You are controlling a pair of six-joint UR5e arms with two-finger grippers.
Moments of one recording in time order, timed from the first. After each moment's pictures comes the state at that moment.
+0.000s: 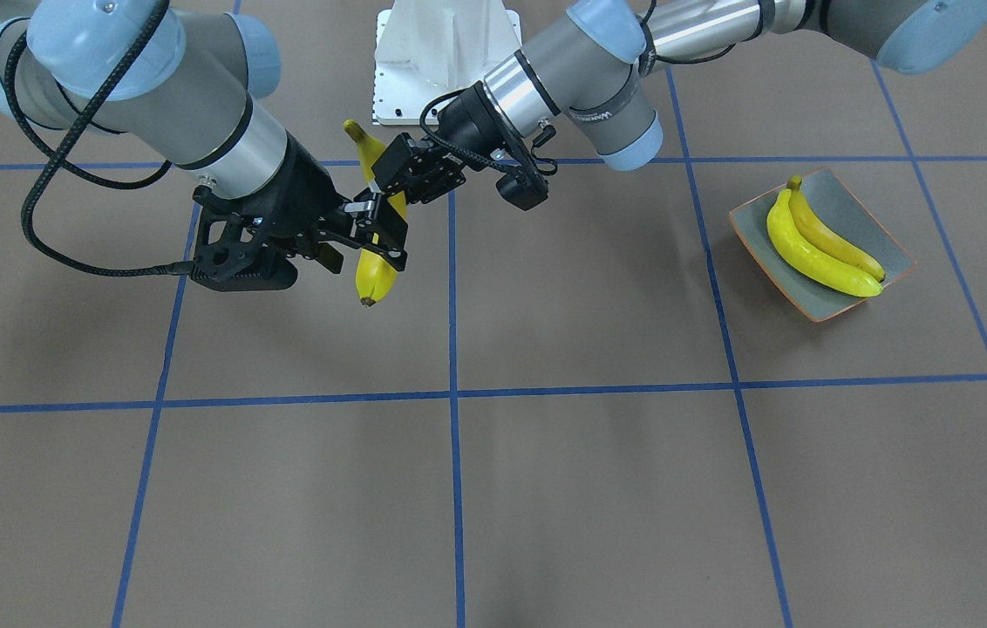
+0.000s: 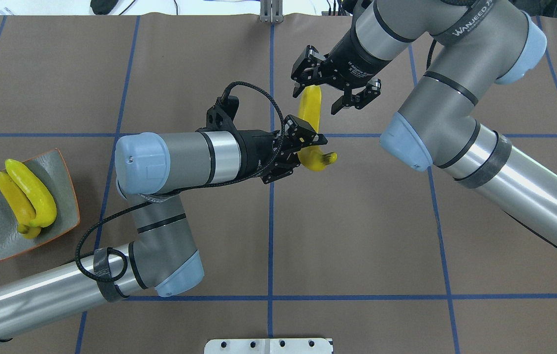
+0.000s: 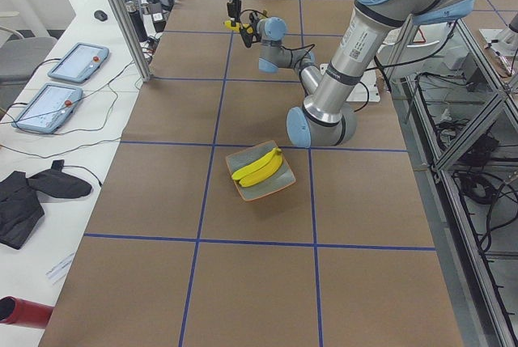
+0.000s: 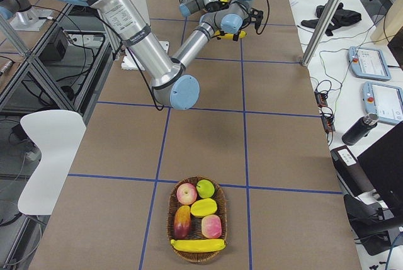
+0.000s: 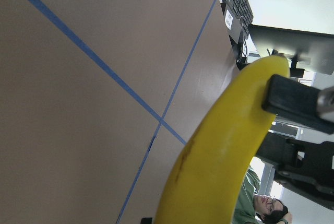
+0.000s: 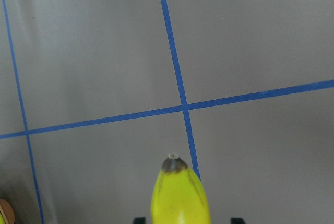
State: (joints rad) left arm -0.48 -2.27 -1.54 -2.70 -1.71 -2.08; right arm 0.86 -0.86 1.69 -1.37 2.32 1.37
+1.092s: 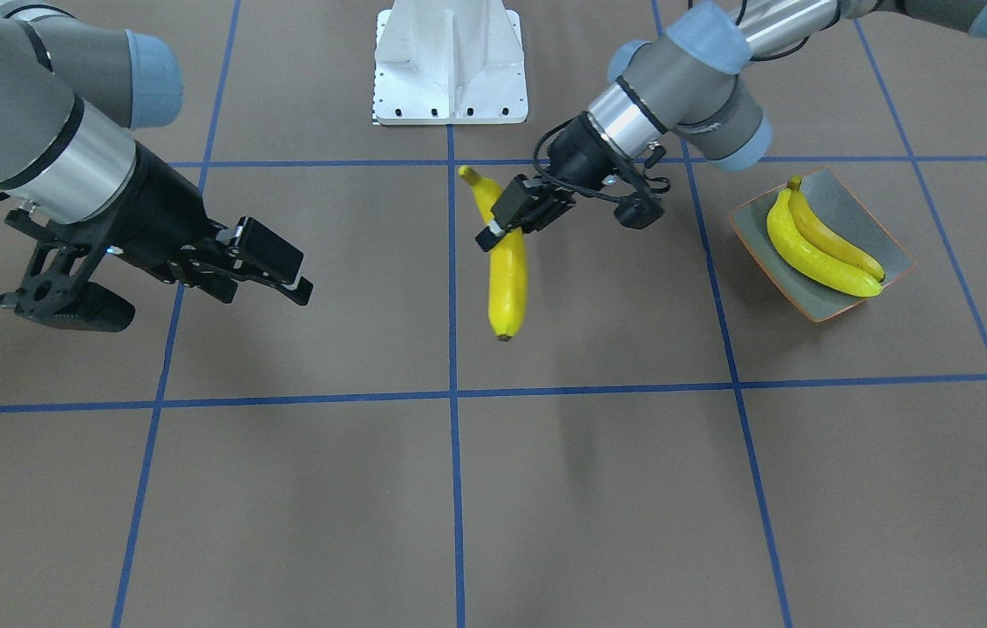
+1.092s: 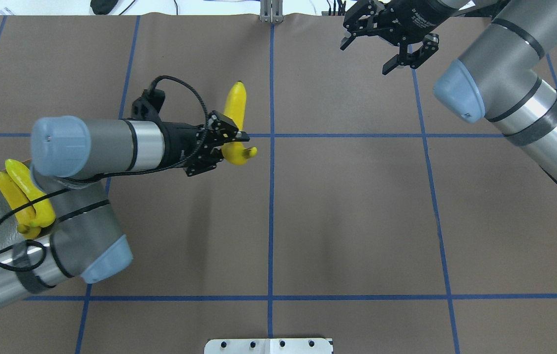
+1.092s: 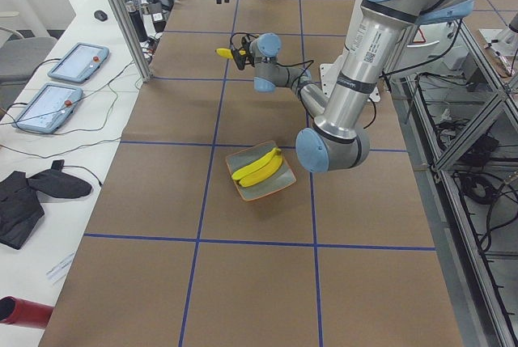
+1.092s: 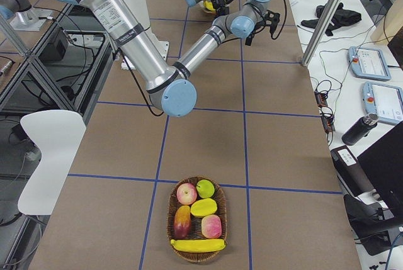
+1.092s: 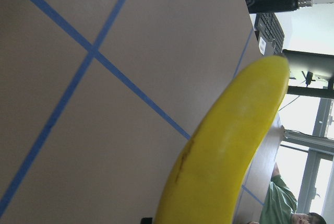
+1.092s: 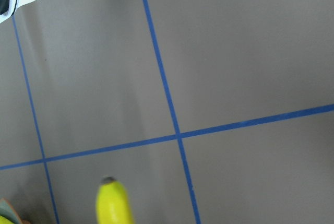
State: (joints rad) left arm -0.61 -1.99 -1.75 -2.52 -1.82 -2.05; right arm 1.03 -0.92 1.67 -1.37 2.42 1.30
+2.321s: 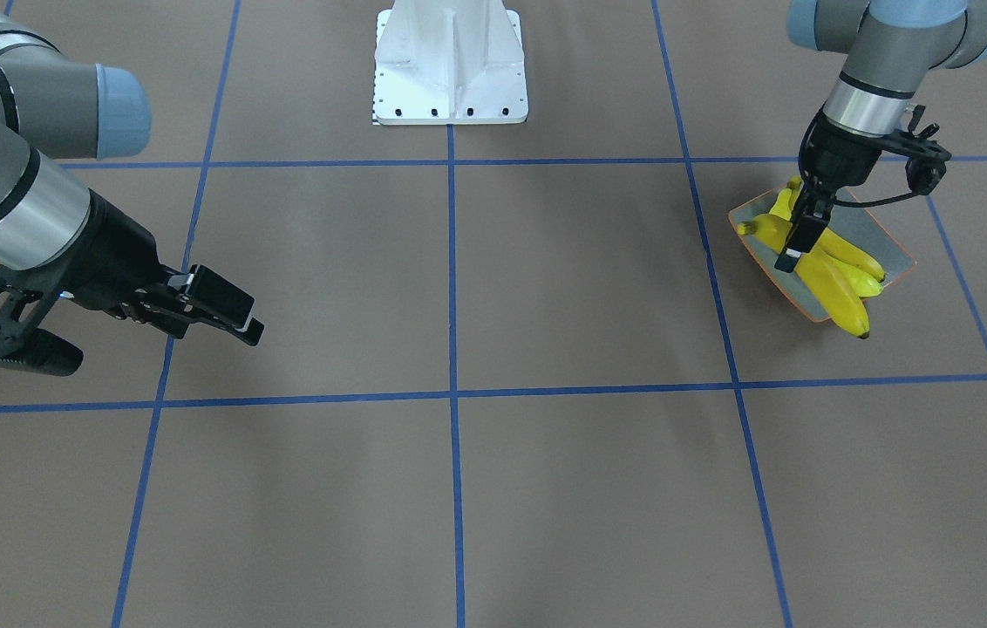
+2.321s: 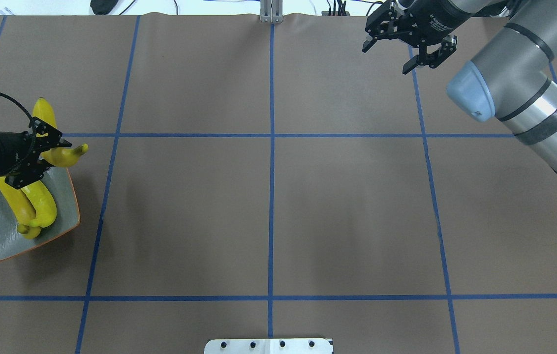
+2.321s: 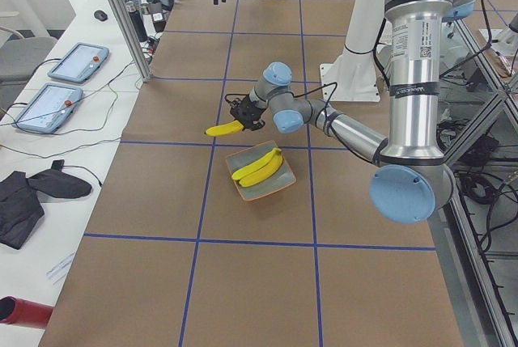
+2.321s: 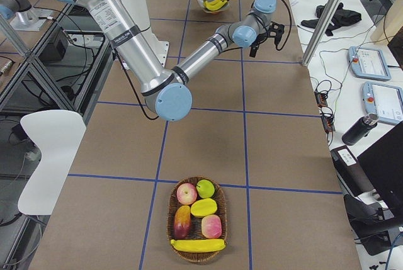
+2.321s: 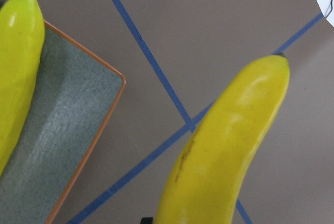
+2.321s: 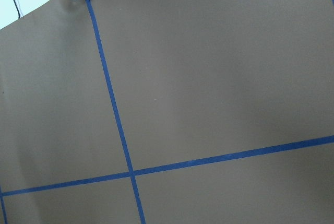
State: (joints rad) left arm -0.77 -1.52 -1.98 -2.19 -1.75 -2.13; right arm 1.05 -0.95 1.64 -1.37 2.40 1.25
